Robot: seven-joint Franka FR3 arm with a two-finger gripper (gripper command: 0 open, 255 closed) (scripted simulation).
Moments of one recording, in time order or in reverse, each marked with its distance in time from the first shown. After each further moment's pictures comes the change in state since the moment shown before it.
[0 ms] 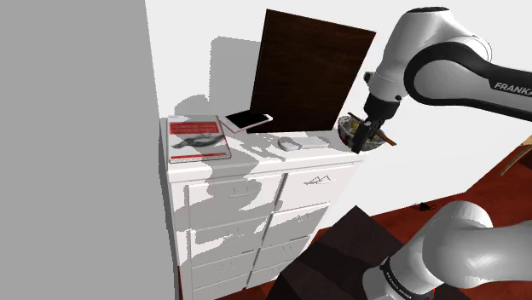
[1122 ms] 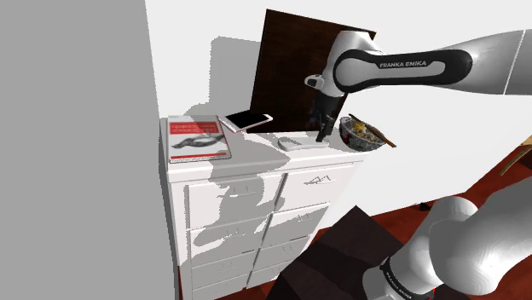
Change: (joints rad) arm 0.241 0.534 -0.346 0.238 0.046 0.338 -1.022
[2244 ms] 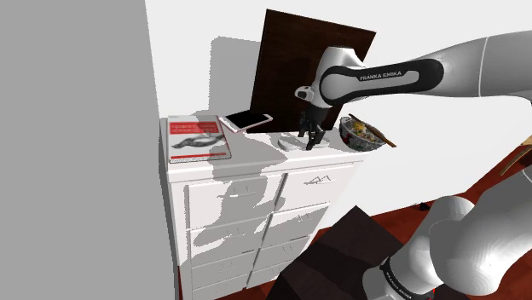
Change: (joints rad) arm 0.023 0.092 -0.017 -0.028 0.040 0.112 -0.118
